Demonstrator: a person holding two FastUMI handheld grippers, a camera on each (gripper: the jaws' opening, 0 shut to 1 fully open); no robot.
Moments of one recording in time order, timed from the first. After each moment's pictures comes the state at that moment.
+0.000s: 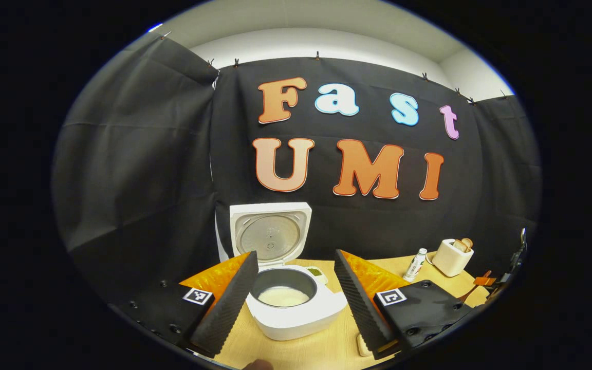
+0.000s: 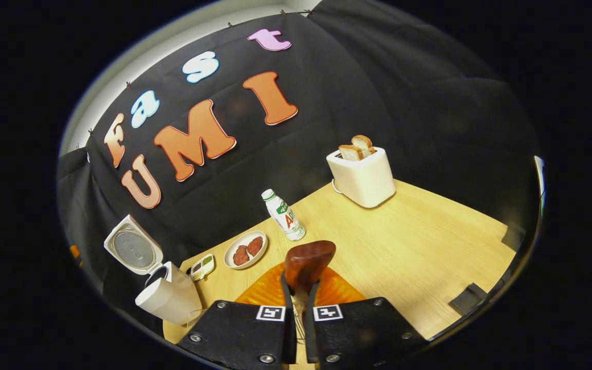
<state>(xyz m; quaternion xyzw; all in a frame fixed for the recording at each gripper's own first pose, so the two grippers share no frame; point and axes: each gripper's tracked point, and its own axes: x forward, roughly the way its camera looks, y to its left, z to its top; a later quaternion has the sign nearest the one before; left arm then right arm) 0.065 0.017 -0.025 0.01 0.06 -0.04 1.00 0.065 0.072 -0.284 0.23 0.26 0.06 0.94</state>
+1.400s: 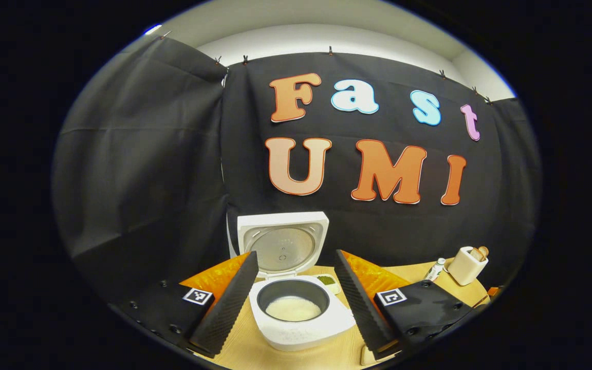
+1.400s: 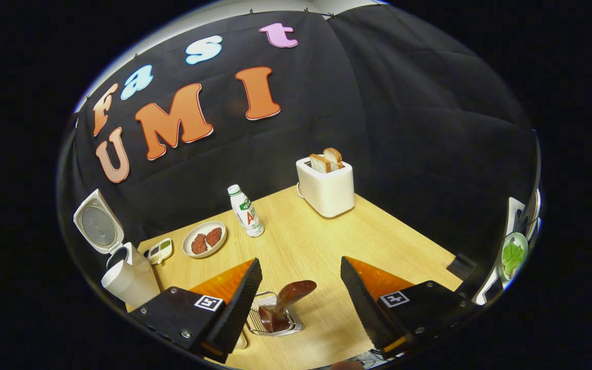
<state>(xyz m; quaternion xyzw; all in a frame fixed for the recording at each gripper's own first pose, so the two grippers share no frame) 0.138 0.029 0.005 0.02 0.07 0.01 1.00 0.053 0.027 -0.244 0.10 0.28 -0.02 0.95</state>
